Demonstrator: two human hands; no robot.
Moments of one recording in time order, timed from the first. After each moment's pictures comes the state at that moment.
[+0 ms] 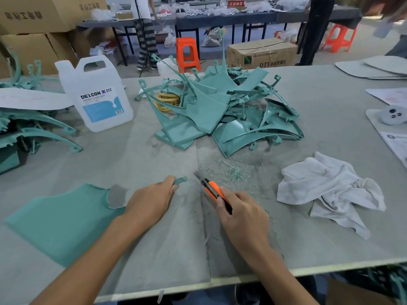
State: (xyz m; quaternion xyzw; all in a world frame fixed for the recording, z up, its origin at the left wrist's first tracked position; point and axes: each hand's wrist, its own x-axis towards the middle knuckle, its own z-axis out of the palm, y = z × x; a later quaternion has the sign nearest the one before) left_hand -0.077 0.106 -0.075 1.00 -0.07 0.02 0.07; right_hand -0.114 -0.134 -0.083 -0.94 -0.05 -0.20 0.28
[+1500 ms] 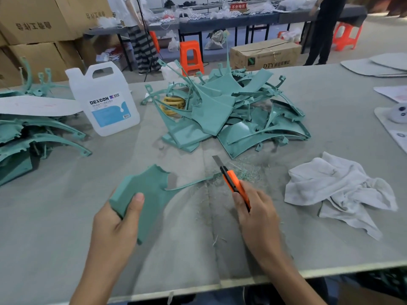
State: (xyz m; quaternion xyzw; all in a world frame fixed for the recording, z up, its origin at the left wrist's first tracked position) left_hand -0.177 0.113 -0.022 0.78 0.13 0.24 0.56; right_hand -0.114 -0.141 -0.081 -0.89 -0.02 -0.19 0.42
